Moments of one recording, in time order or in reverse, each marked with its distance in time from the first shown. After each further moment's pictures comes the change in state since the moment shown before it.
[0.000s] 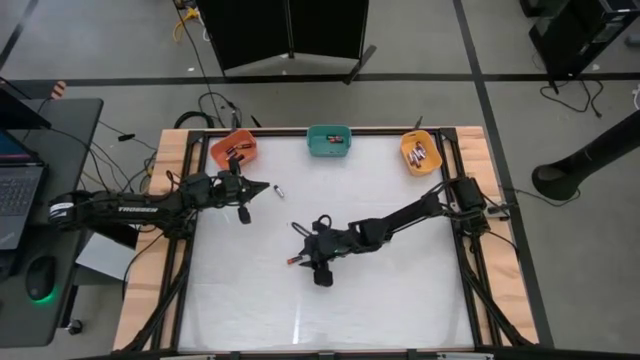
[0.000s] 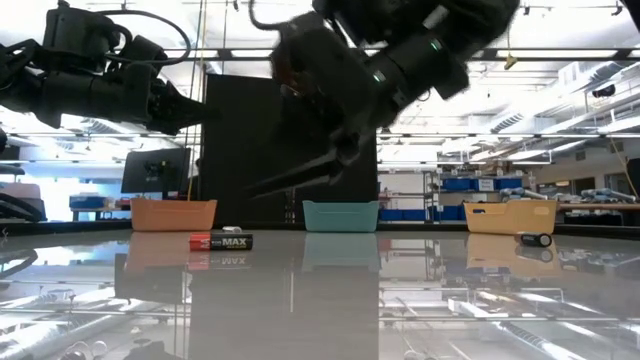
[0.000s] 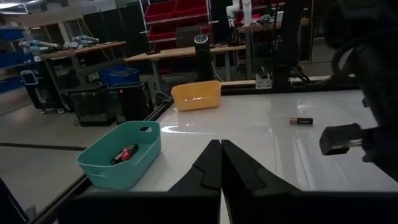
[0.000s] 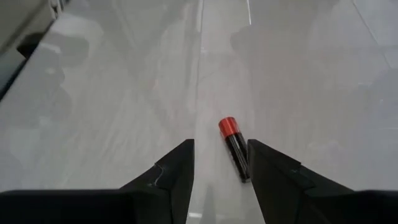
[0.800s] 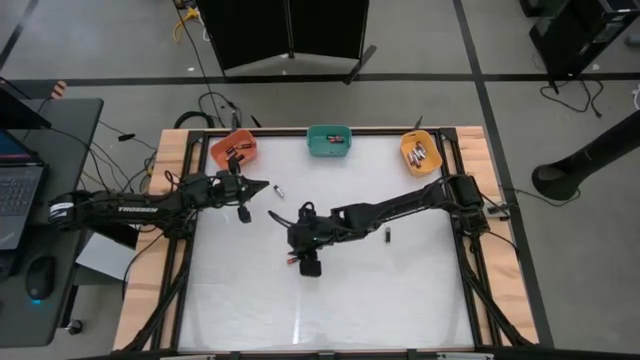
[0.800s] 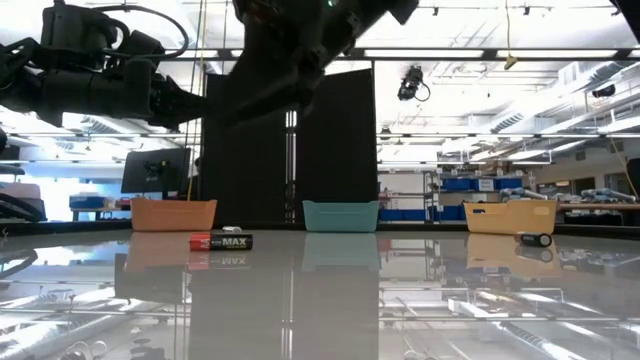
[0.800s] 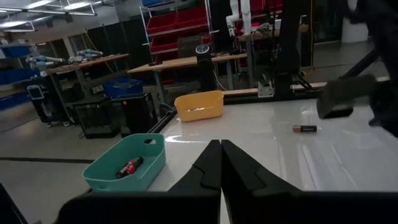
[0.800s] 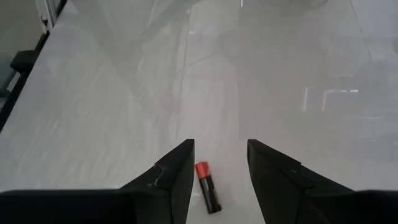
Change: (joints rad) left arm 0.000 0.000 0.000 0.042 0.000 0.035; right arm -0.044 0.001 0.400 -0.530 -0.009 -0.093
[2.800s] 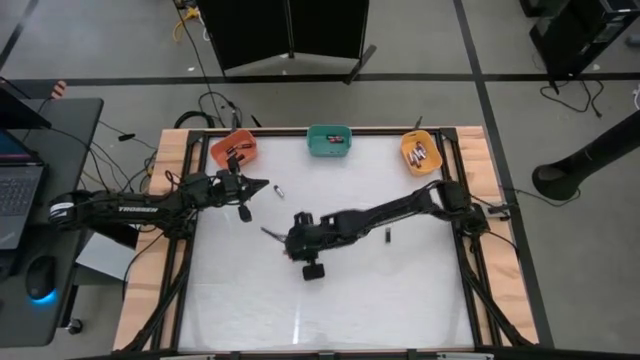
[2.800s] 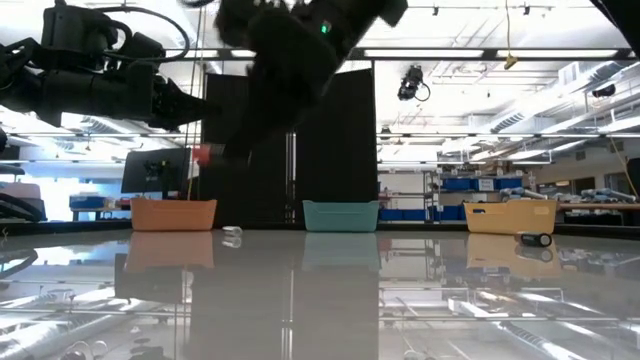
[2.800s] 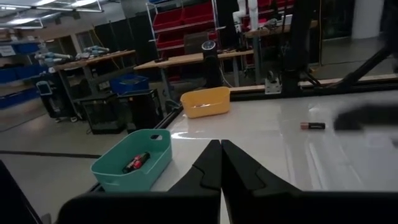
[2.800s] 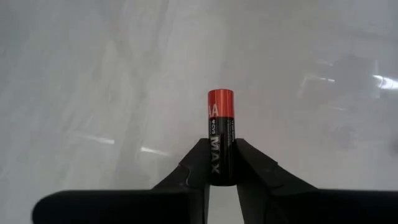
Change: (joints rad) left arm 0.000 0.000 0.000 -0.011 -0.028 0.002; right arm 0.003 0.113 0.131 -0.193 0.059 -0.193
